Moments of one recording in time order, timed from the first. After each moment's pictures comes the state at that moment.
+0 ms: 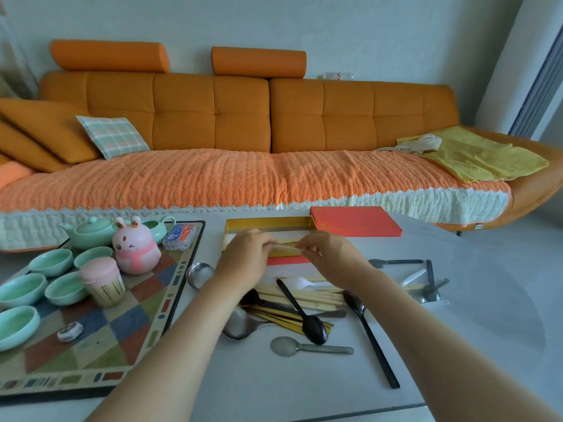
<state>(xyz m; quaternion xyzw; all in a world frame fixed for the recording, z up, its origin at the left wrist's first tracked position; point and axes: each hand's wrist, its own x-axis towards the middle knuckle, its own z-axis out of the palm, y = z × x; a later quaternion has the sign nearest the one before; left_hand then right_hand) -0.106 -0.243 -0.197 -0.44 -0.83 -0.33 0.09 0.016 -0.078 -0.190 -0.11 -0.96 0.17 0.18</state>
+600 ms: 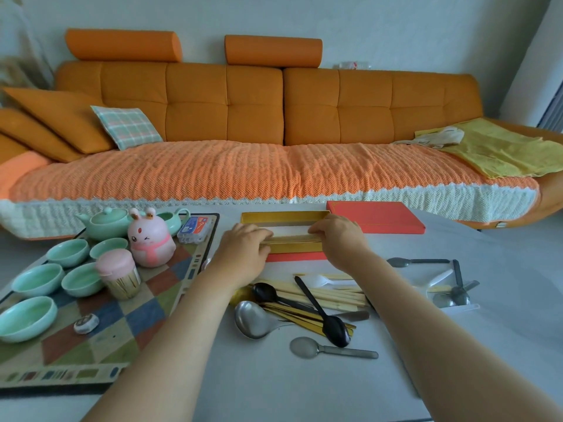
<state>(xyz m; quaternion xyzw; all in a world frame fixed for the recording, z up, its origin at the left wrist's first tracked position) -0.139 -0.266 -0.205 -0.44 -0.87 -0.20 0.08 -0.031 -0.073 -0.200 -0.18 -0.96 0.09 0.21</state>
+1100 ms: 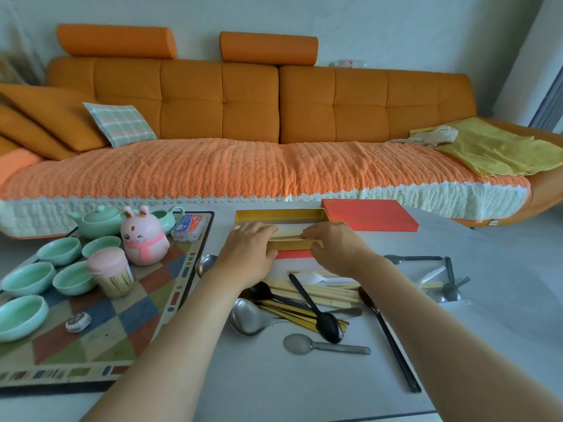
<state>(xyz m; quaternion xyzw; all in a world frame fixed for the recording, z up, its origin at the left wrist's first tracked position) -0.124 -0.254 -0.204 -0.47 -0.86 -0.18 0.07 -0.011 -0.073 -0.197 -0.08 -0.98 0.10 0.16</state>
